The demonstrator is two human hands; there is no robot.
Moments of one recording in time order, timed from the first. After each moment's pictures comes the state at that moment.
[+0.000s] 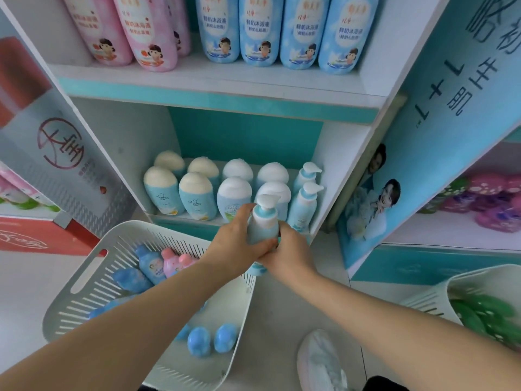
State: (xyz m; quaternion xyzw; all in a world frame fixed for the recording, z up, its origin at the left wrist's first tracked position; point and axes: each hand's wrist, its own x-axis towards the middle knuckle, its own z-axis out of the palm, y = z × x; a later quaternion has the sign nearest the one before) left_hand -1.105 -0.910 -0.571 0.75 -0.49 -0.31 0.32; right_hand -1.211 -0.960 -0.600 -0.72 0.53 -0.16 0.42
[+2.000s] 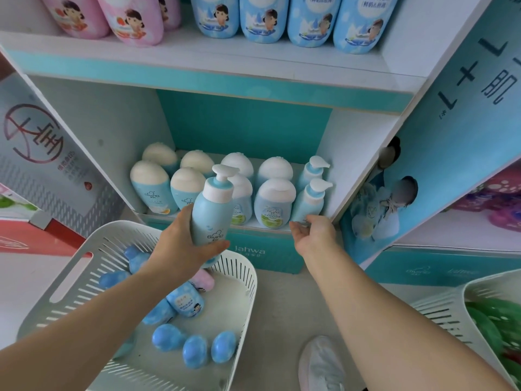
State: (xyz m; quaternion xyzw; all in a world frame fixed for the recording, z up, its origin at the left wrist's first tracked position) left_hand -1.040 -0.893 -0.592 0.81 -0.39 -0.27 0.33; right_hand -1.198 -1.045 -0.635 -0.01 0.58 -0.42 0.70
